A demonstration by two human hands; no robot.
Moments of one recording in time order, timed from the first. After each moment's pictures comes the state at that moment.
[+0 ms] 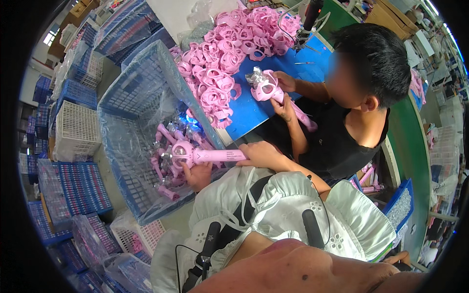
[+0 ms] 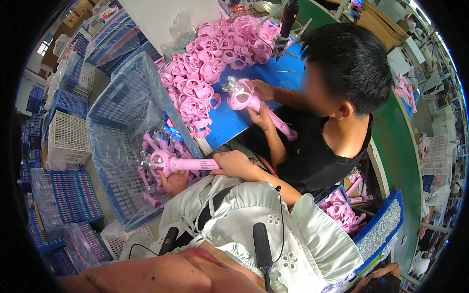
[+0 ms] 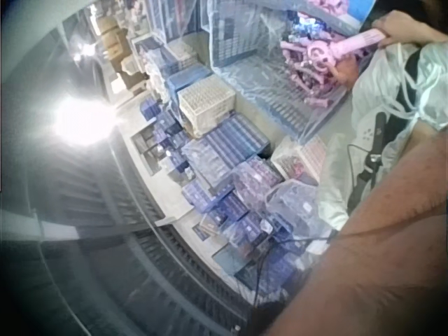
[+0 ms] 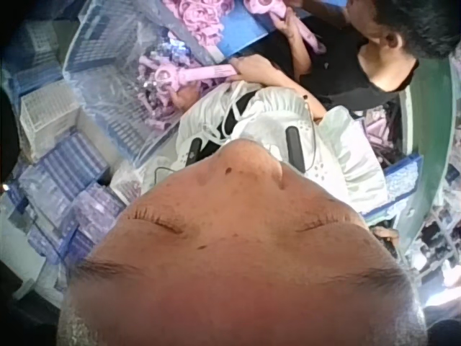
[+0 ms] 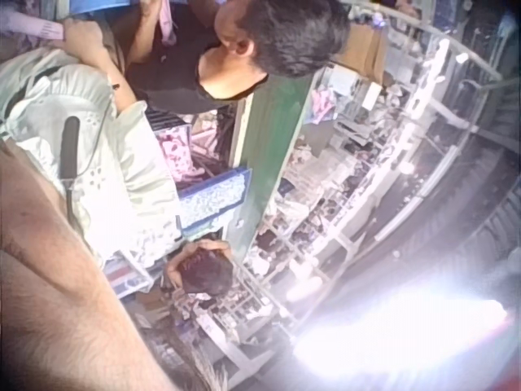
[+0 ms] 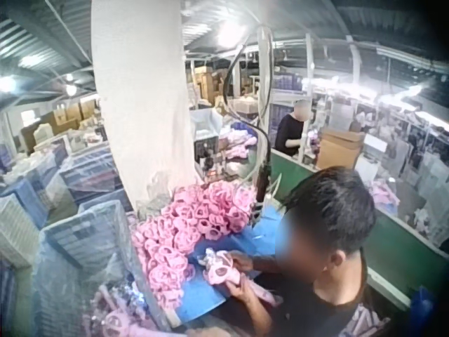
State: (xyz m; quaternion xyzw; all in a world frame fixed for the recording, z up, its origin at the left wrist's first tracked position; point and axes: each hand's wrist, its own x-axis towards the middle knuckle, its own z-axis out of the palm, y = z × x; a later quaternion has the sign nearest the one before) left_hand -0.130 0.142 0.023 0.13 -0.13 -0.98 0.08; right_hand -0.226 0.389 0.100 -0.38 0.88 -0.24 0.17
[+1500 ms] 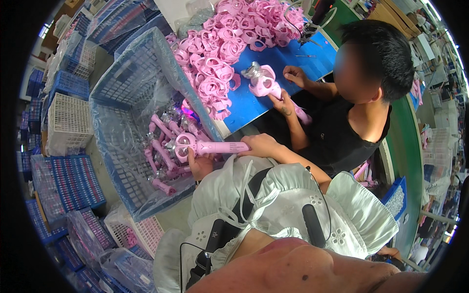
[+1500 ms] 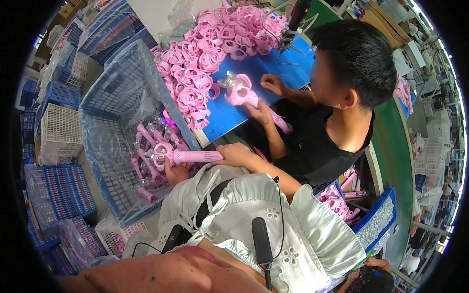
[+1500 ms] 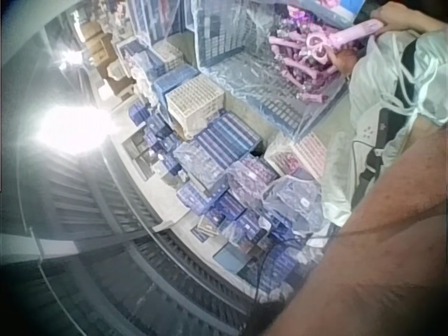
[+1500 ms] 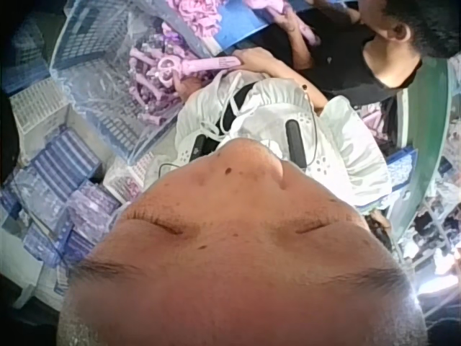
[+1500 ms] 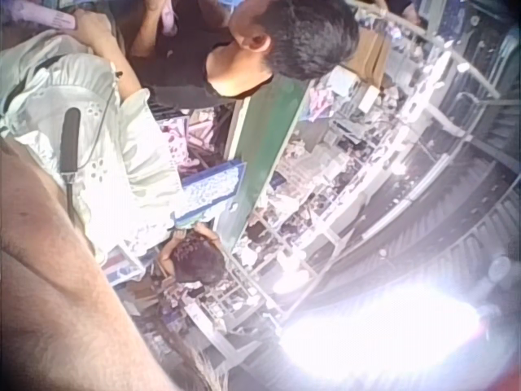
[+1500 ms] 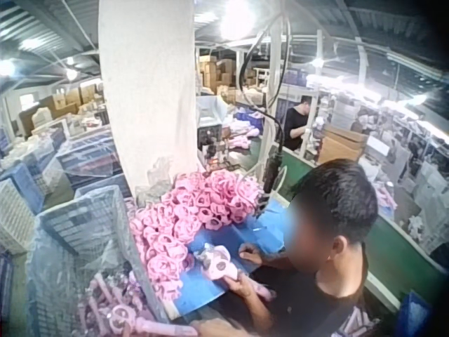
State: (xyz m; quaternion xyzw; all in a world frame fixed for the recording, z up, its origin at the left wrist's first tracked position) left_hand -0.144 0.147 0.003 0.31 -0.21 -0.92 0.08; right_hand -0.237 0.387 0.057 -0.34 0.86 -0.26 0.27
